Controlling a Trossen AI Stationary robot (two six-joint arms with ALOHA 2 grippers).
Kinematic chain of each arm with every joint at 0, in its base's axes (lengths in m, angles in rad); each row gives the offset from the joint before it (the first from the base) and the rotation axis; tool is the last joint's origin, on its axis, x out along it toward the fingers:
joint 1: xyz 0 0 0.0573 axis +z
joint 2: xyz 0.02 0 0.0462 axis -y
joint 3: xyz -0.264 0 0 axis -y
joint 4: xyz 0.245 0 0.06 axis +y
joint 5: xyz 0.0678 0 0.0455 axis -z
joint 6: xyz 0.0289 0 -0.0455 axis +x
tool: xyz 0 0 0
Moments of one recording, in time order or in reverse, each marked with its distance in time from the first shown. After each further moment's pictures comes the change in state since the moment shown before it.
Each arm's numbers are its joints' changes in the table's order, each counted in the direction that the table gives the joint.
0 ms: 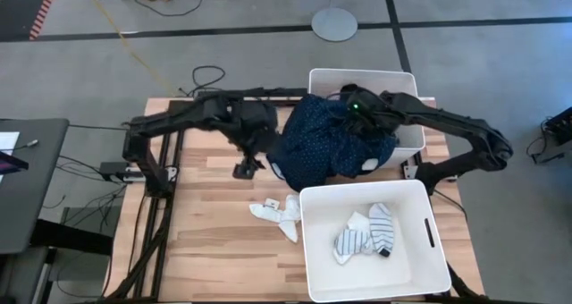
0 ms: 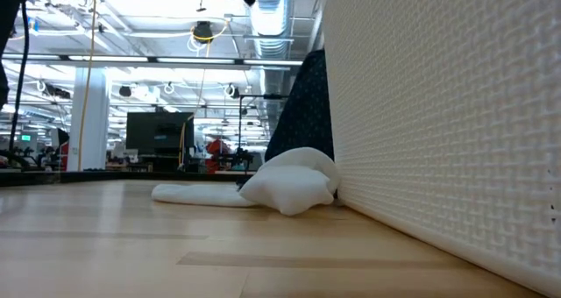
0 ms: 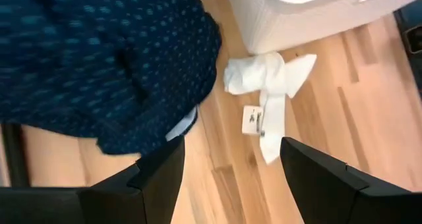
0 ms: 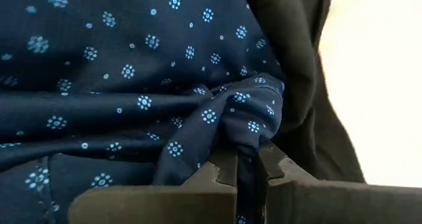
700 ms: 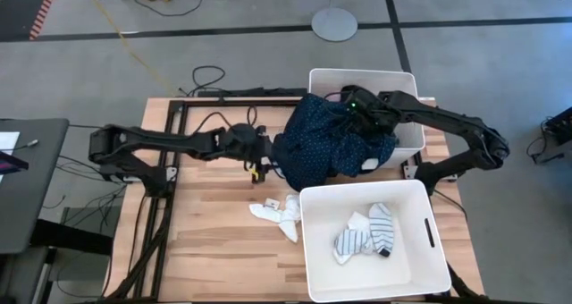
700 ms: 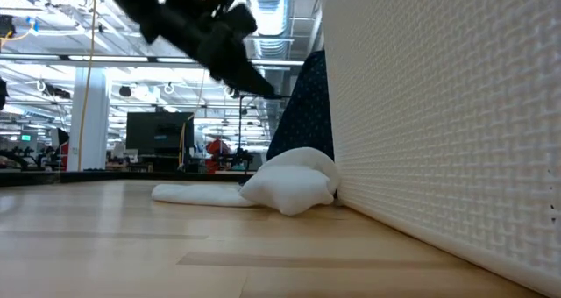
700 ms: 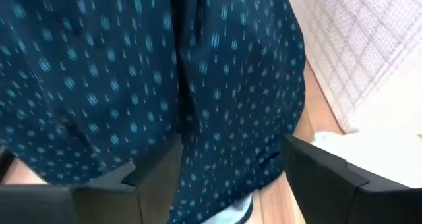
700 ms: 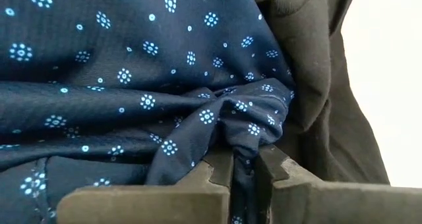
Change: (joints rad) left arm 0.110 0.309 -1.227 -1.506 -0.022 -0.113; right arm -0.034 -0.038 -0.001 0.023 -0.085 0.009
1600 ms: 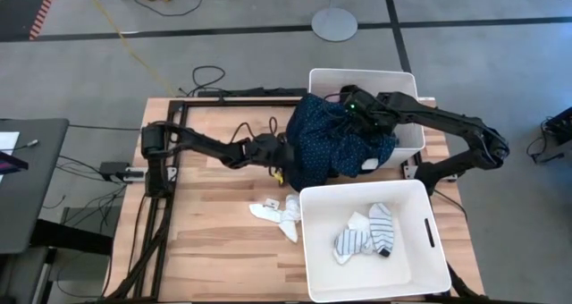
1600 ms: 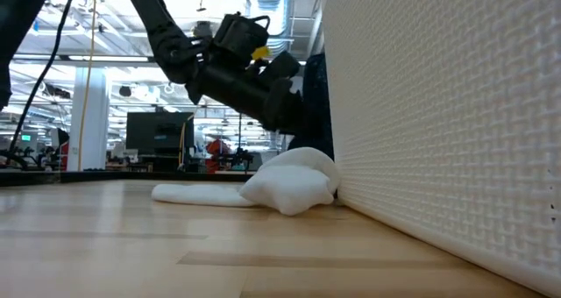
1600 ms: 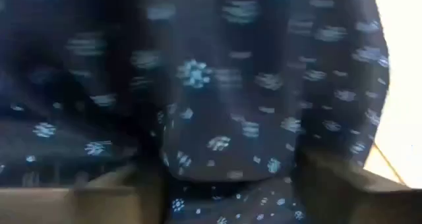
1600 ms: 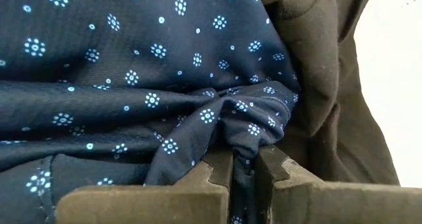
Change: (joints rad) left arm 0.003 -0.452 0.061 -0.560 0.032 -0.081; right arm 0.028 0.000 -0.001 -0.024 -0.032 -0.002
